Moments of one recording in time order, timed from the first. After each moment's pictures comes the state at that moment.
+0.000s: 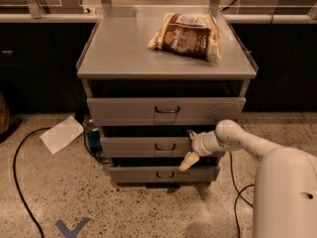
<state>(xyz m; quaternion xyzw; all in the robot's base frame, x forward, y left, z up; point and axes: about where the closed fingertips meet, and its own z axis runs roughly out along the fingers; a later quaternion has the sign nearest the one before) 0.695 -0.128 0.405 -0.59 0.73 0.17 0.32</state>
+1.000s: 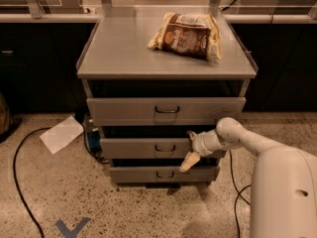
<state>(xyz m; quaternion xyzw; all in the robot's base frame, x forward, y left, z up) 0.686 -0.125 0.408 -0.58 0.73 0.20 0.29</state>
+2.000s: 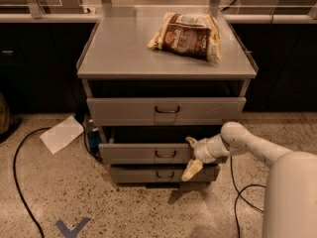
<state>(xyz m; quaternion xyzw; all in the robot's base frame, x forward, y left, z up) 0.641 -0.117 0.419 -0.60 0.70 0.25 0.29</state>
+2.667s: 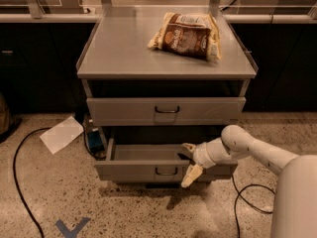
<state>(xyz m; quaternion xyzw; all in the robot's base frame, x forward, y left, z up) 0.607 -0.107 0.430 -0.62 0.68 0.27 0.29</state>
